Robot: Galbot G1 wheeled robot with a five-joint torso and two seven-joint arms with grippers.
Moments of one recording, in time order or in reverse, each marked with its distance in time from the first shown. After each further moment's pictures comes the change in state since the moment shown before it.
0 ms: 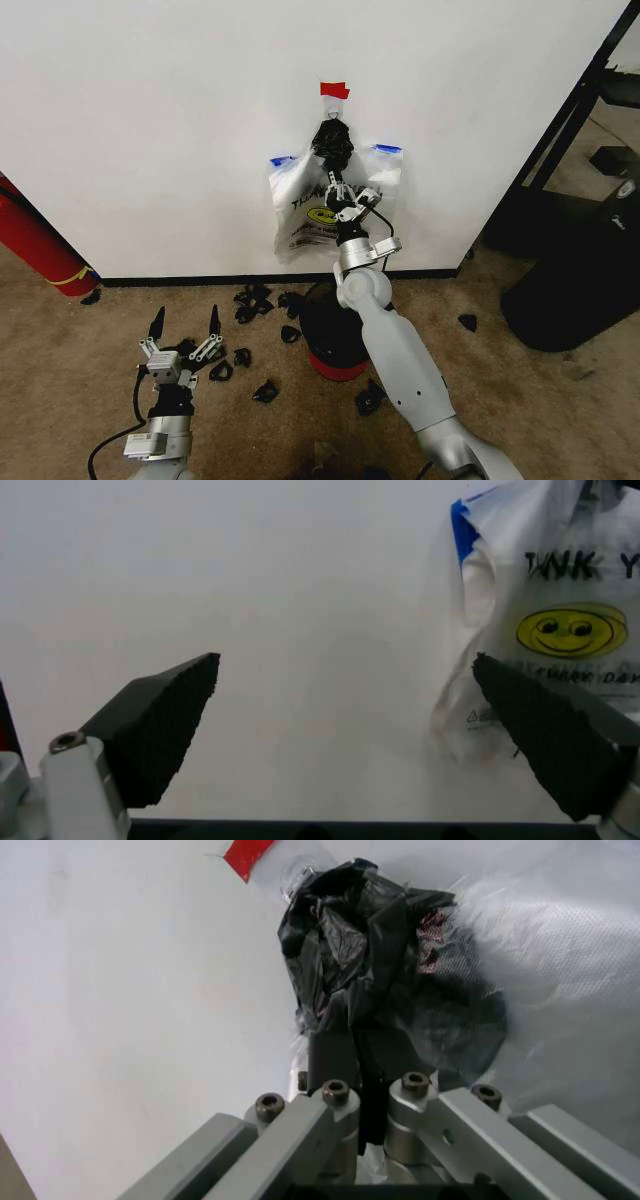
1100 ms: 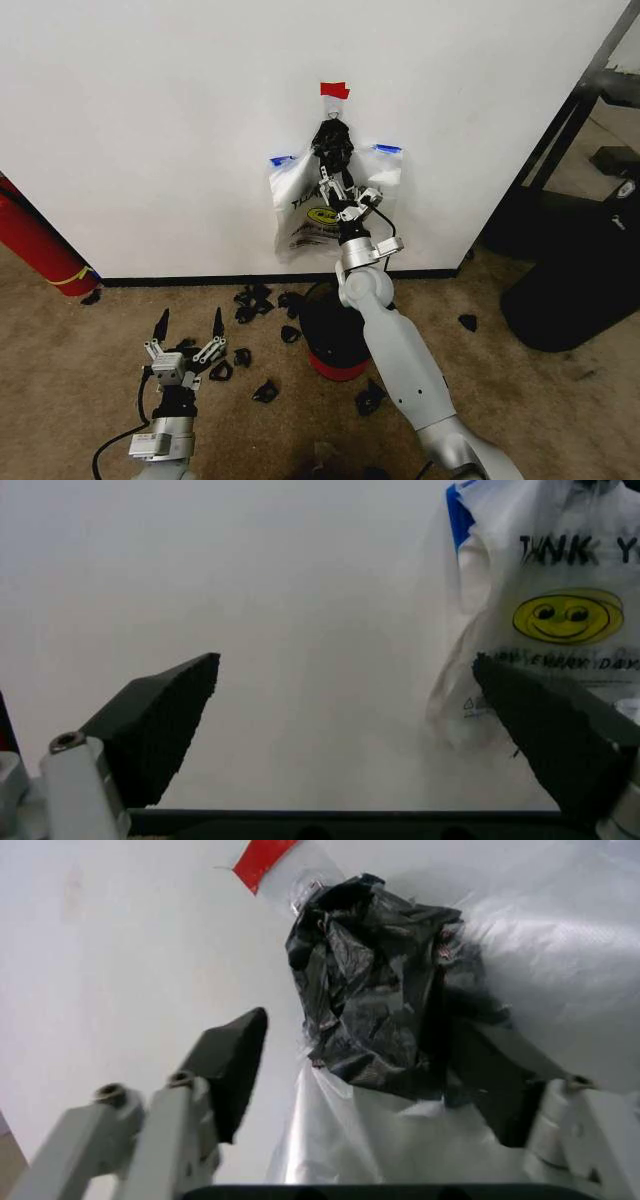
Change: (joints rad) left arm -0.002 -0.004 0.009 0.022 0.013 -0.008 -0.001; right arm 0.005 0.000 0.013 -0.007 0.009 0.002 -0.036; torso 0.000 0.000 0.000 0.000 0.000
